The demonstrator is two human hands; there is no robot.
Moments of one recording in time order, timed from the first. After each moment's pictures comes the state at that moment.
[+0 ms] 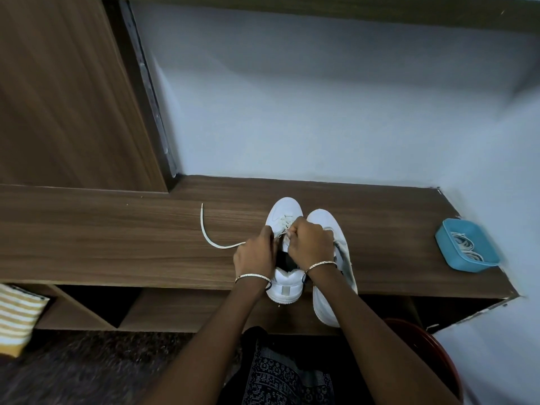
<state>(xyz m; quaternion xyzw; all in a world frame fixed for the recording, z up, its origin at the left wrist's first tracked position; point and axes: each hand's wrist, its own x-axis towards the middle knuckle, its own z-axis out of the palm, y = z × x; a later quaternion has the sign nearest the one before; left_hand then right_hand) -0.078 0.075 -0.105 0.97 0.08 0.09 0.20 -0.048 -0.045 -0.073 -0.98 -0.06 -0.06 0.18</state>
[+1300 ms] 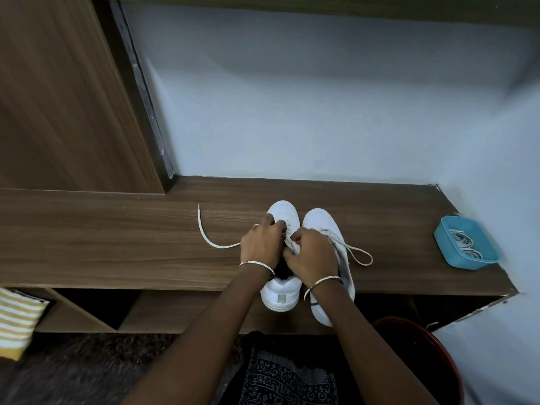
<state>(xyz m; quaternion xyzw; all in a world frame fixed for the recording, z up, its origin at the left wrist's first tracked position) -0.063 0.062 -0.084 0.99 0.00 0.12 0.11 -0.078 -0.056 -0.069 -0.96 -0.05 -0.05 0.27</state>
